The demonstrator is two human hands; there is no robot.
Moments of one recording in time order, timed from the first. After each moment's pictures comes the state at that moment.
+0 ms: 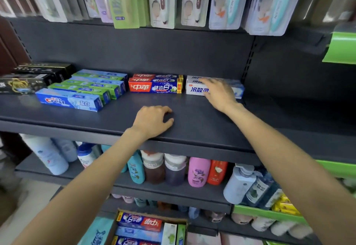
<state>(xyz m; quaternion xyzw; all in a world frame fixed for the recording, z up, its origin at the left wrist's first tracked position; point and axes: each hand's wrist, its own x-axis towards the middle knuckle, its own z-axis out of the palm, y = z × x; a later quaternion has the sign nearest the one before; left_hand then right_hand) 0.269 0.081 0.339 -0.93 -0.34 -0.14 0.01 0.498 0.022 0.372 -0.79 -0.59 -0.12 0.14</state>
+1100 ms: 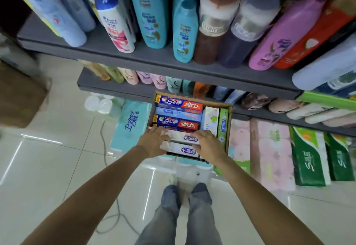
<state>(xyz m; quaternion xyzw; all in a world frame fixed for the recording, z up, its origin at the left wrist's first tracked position) 0.008 -0.033 -0.048 -0.91 -0.28 0.22 -0.20 0.206 -0.155 -0.046 -0.74 -0.60 0.29 0.03</state>
